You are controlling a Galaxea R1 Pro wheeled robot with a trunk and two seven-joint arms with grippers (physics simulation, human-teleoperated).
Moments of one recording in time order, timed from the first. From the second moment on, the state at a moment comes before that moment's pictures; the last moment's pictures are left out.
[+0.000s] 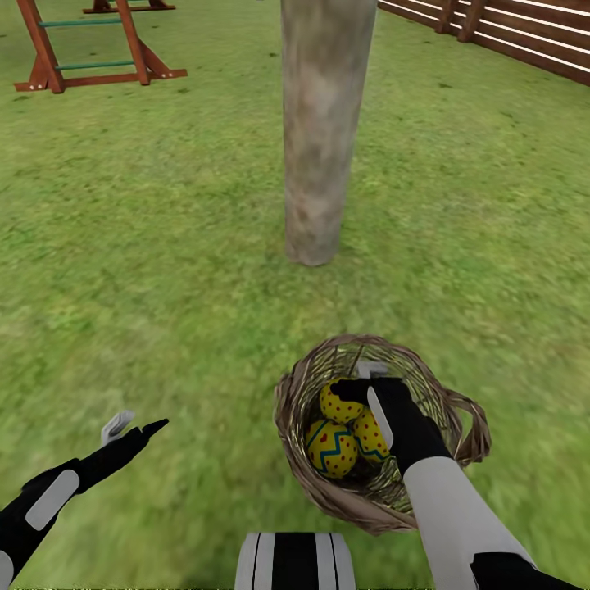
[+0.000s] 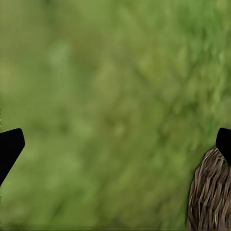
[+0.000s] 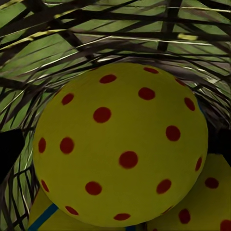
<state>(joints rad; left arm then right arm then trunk) -0.55 0.42 -0.10 -0.61 0.95 0.36 -0.49 -0.80 0.15 -0.05 -0.85 0.05 0.70 0.05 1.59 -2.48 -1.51</state>
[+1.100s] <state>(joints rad) -0.55 0.34 -0.10 -0.61 0.96 0.36 -0.51 -0.80 0.13 -0.05 -0.80 0.04 0.70 0.05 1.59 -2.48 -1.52</state>
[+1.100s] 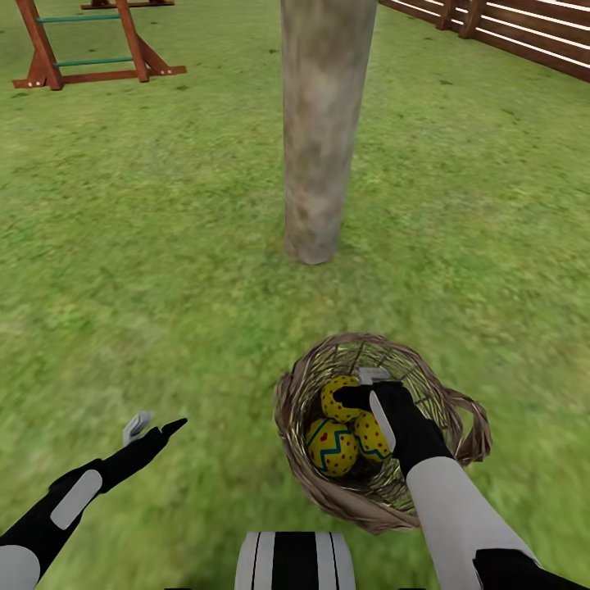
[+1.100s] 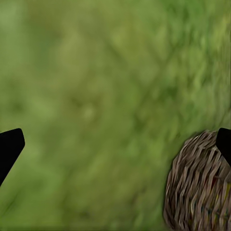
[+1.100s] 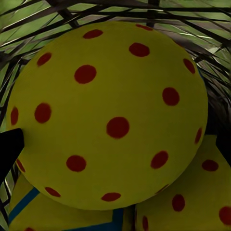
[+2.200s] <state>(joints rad) -0.55 0.34 -0.10 -0.61 0.96 0.36 -0.51 -0.80 0.13 -0.05 -0.78 0.04 0.70 0.05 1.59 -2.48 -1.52</state>
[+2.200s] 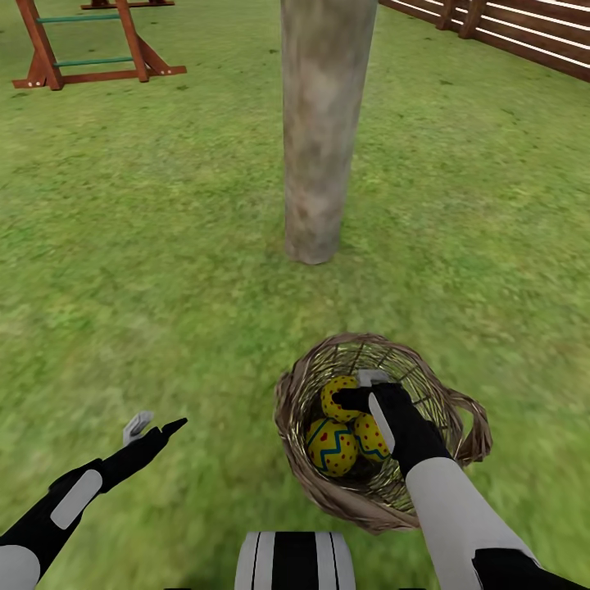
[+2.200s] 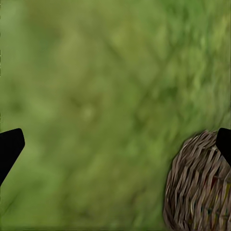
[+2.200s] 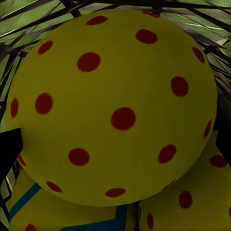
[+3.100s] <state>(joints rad) -0.55 0.34 -0.10 -0.61 0.95 0.36 -0.51 -0.80 0.13 -0.04 -0.81 0.02 0.70 0.05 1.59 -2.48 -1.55</state>
